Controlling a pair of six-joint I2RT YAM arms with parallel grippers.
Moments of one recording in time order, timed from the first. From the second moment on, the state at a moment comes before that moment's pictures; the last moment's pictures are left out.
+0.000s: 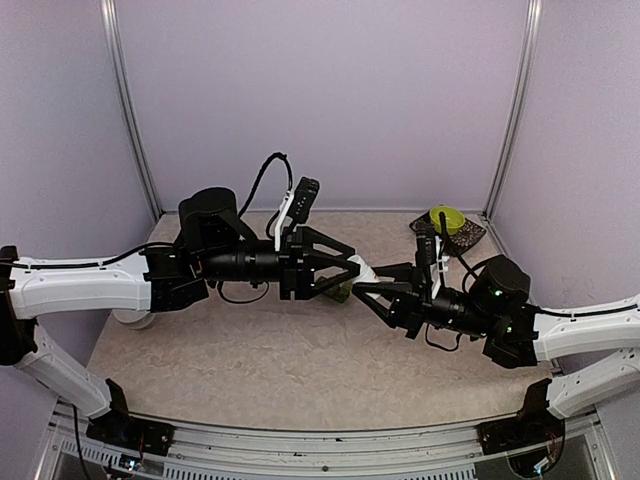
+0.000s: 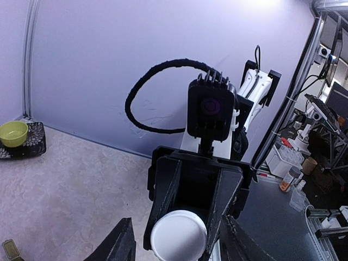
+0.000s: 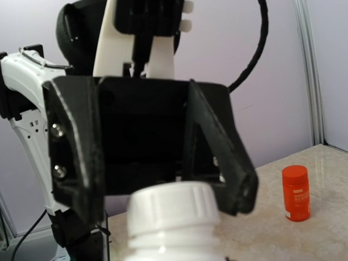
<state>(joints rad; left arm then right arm) -1.02 1.43 1.06 0.36 0.52 -0.26 1.04 1.14 0.53 0.82 -0.25 0.26</state>
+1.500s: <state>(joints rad) -0.92 1.34 0.92 0.30 0.27 -0.36 0.98 1.12 0.39 0.91 -0.19 0.10</state>
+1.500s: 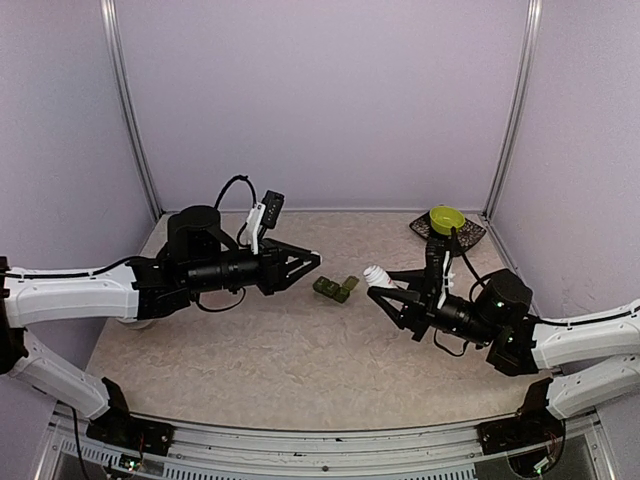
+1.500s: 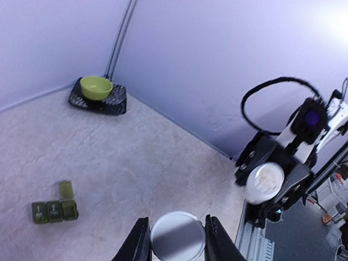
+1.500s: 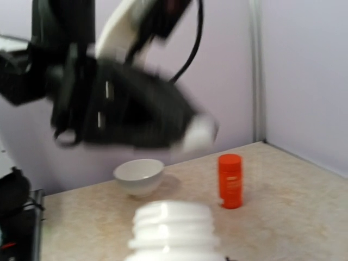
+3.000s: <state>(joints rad) -0.80 1.79 0.72 0.37 -0.26 -0.33 0.66 1.49 0.40 1.05 -0.43 0.10</state>
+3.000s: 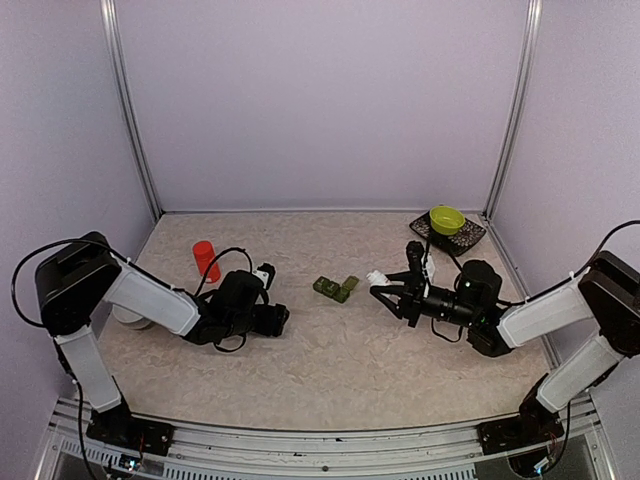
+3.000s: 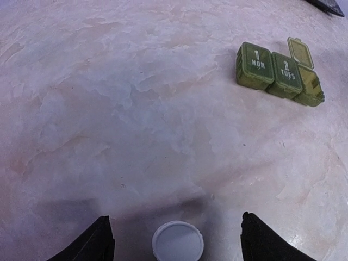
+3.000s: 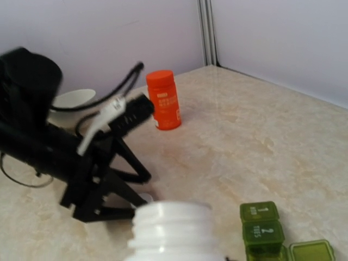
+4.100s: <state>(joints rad) -0.79 1.36 0.47 0.41 -0.17 -0.31 0.59 1.85 0.72 0.84 -0.52 0.07</state>
